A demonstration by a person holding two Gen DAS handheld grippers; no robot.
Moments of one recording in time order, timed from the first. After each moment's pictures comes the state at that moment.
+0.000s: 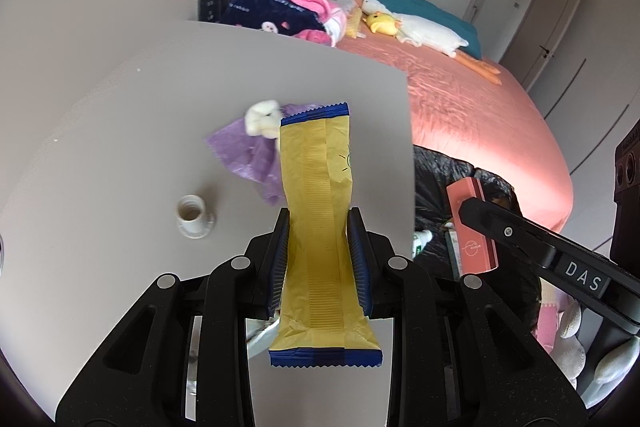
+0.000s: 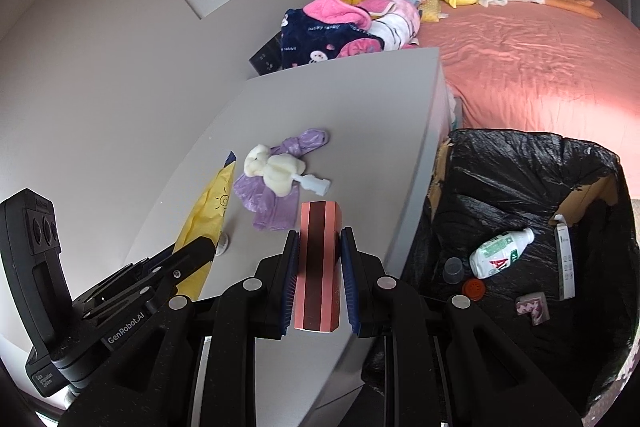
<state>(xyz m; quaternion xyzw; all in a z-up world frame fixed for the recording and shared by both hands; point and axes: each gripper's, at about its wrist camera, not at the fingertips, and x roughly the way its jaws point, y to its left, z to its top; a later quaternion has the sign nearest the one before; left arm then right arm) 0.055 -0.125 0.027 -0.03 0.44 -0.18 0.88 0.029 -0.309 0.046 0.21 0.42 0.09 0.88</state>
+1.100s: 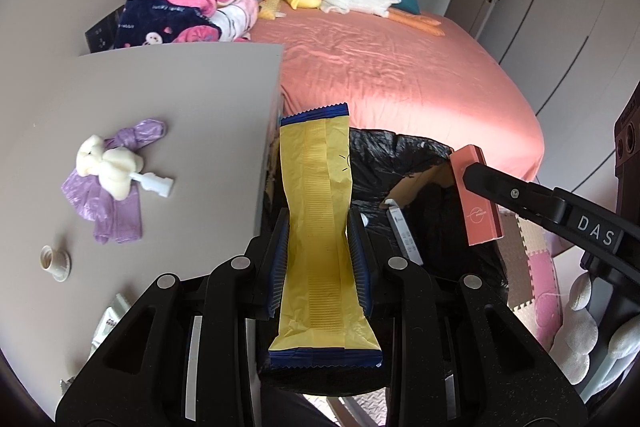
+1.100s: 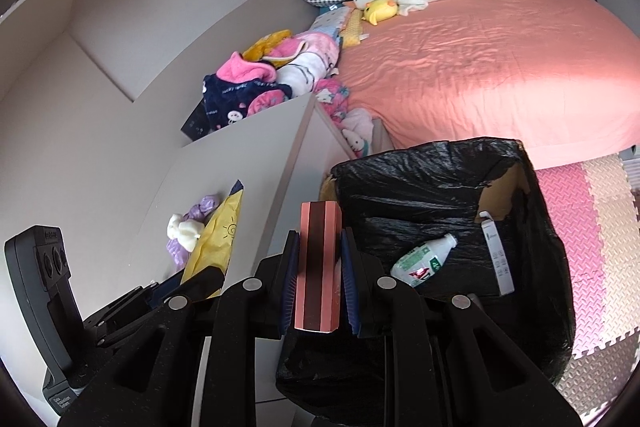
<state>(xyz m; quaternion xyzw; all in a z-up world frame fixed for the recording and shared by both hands) 0.051 -0.270 0.021 0.05 0.45 -0.27 0.85 -0.013 -0.457 0.042 0.28 0.38 -0.01 0.88</state>
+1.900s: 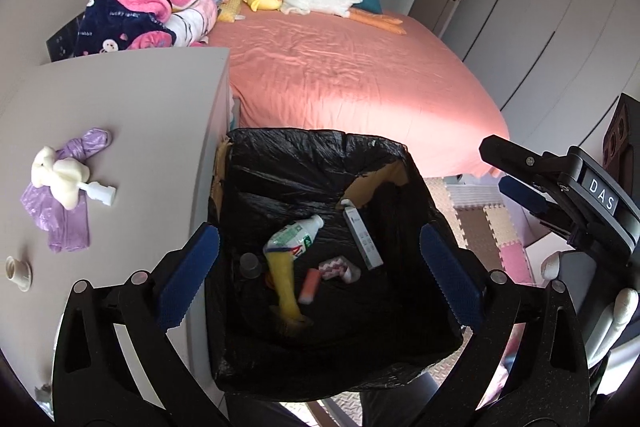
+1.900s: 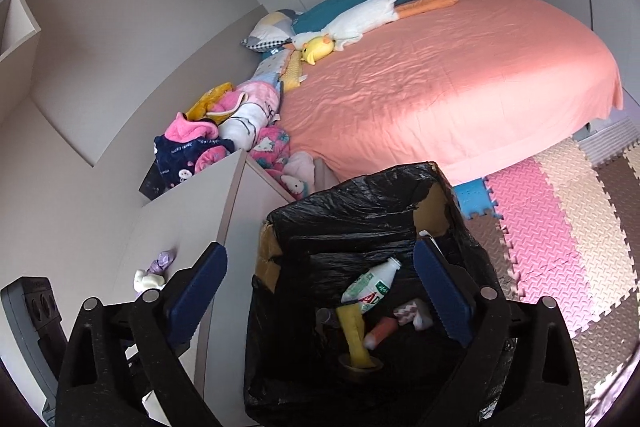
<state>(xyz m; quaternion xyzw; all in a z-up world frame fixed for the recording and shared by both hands) 0.036 -0.292 0.025 0.03 0.44 -0.33 0.83 -0.049 -0.515 0.043 0.32 0.32 -0.12 0.88</state>
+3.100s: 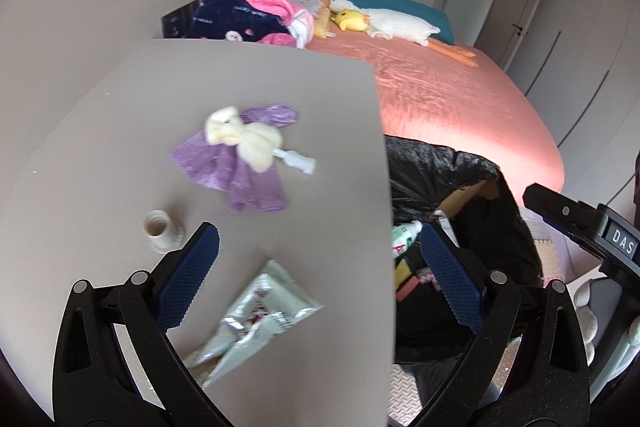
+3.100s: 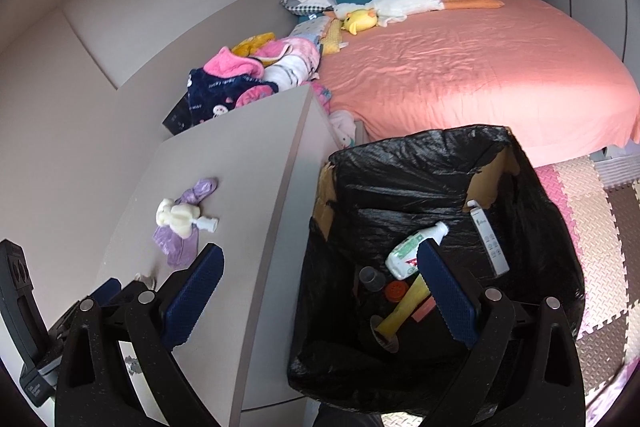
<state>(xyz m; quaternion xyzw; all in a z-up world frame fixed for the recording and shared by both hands) 0.052 -0.135 0.022 0.01 0.42 -0.21 0.88 -0.019 -0.380 0.035 0.24 0.38 -0.07 0.89</state>
